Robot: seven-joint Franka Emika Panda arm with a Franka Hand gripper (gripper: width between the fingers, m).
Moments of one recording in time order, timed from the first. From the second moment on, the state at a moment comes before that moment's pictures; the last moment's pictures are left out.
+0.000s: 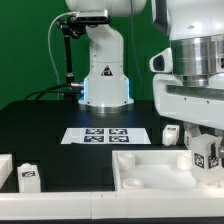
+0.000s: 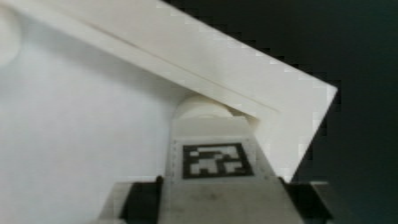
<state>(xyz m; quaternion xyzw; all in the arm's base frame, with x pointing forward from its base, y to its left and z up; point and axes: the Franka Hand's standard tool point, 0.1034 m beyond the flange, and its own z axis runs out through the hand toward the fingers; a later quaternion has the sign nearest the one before) 0.640 0.109 0.077 -0.78 0.62 0.01 0.08</state>
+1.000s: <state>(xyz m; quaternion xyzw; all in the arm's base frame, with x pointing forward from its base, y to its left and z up) 0.632 0.113 0.074 -0.96 0.29 0.00 0.06</state>
